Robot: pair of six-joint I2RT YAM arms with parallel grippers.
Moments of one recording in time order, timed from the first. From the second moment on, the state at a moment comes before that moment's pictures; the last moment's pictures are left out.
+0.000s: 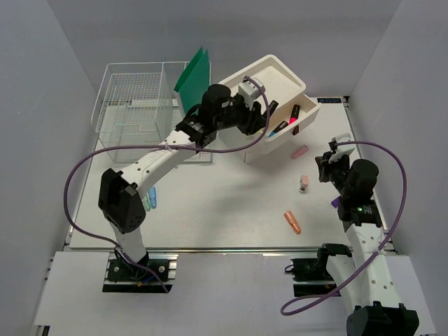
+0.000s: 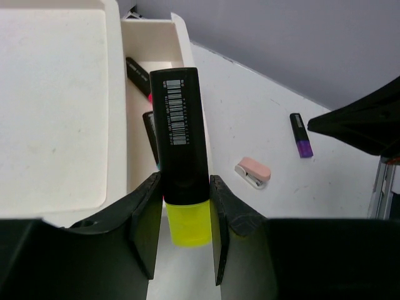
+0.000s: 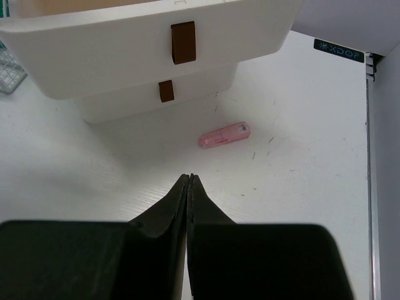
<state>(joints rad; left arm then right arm) -0.70 1.78 1.68 -0.13 0.38 -0.02 -0.03 0.69 0.57 -0.10 -0.34 -0.17</state>
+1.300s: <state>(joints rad) -0.75 1.80 1.67 -0.09 0.26 -0.04 -0.09 0.73 0.58 -0.17 -0.58 -0.36</state>
